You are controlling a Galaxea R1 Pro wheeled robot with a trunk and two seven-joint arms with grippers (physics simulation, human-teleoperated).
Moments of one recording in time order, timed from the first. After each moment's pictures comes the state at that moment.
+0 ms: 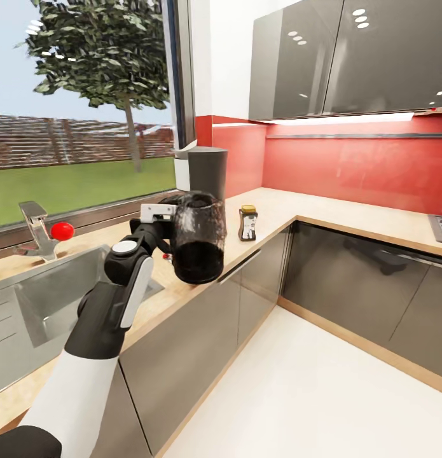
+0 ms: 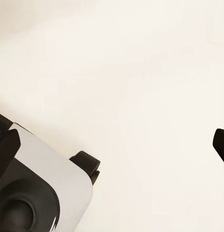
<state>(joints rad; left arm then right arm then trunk) -0.84 -0.06 -0.23 -1.56 0.09 0.73 0.28 -0.01 -0.38 0.44 -0.42 -0.19 -0.33 0.43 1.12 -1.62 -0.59</state>
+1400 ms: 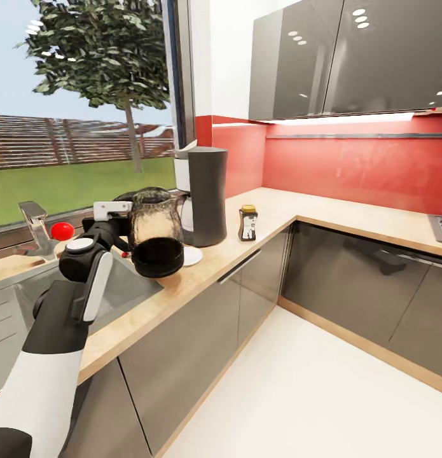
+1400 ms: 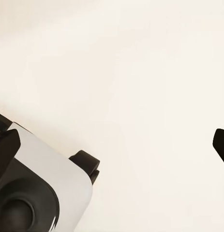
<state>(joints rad) -0.84 0.09 -0.08 -1.57 0.09 0.73 0.28 -0.01 -0.38 0.44 -0.42 -0.19 -0.33 0.43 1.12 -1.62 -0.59</state>
